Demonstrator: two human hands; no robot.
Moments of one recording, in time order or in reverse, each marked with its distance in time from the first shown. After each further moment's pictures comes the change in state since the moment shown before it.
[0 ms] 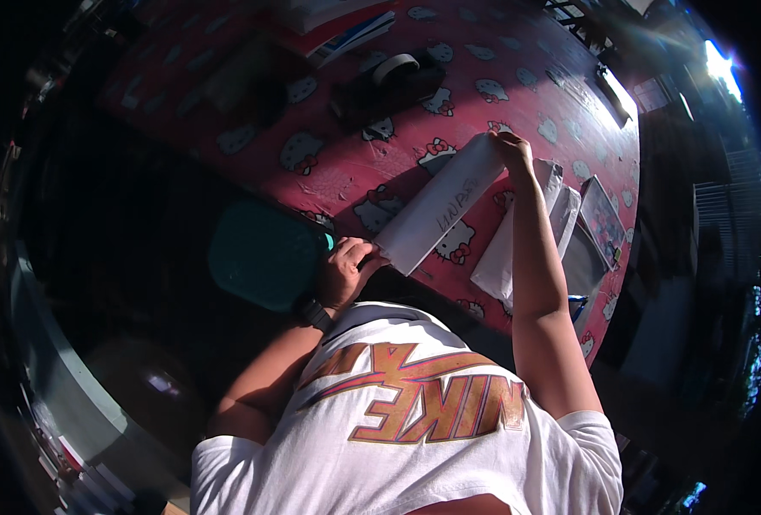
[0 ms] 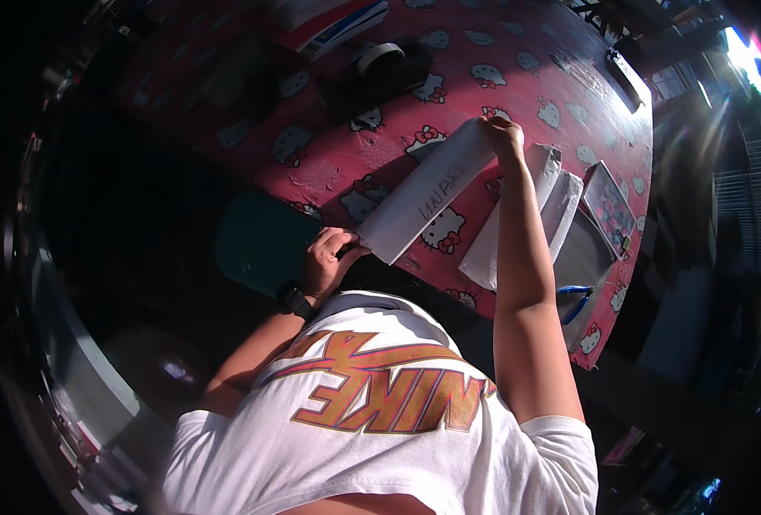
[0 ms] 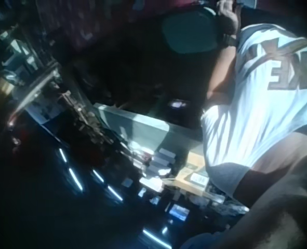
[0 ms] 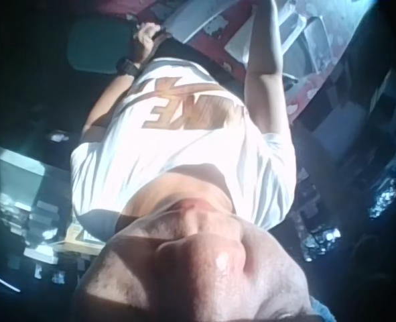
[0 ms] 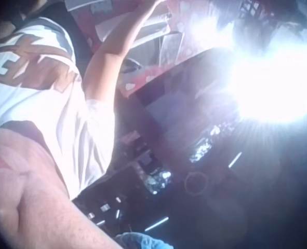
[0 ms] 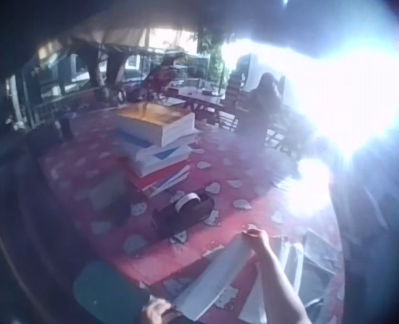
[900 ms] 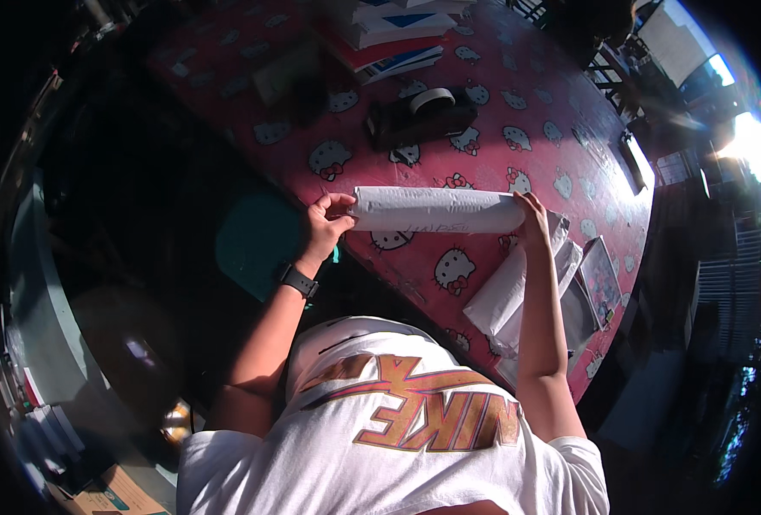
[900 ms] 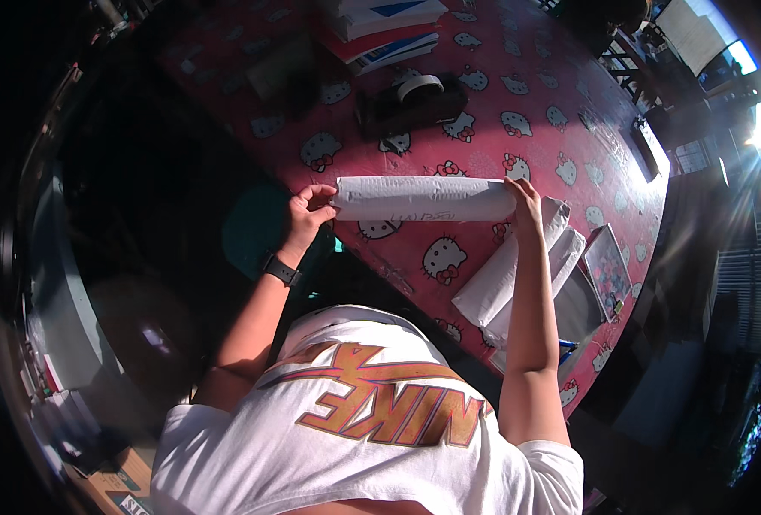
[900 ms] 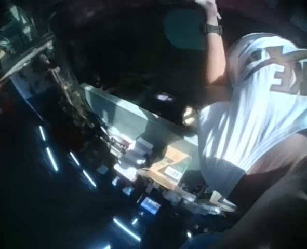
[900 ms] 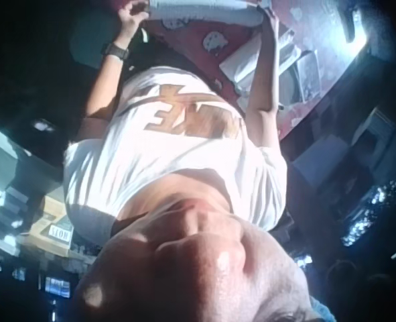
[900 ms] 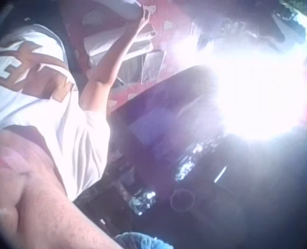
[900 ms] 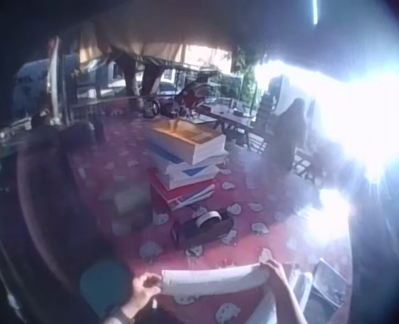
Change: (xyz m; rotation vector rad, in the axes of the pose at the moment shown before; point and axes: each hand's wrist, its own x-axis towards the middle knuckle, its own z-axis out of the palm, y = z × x) left_hand 0.045 -0.041 -0.024 -0.763 0.174 -0.502; right_hand -0.033 0.019 -0.029 0.578 -0.324 -0.007
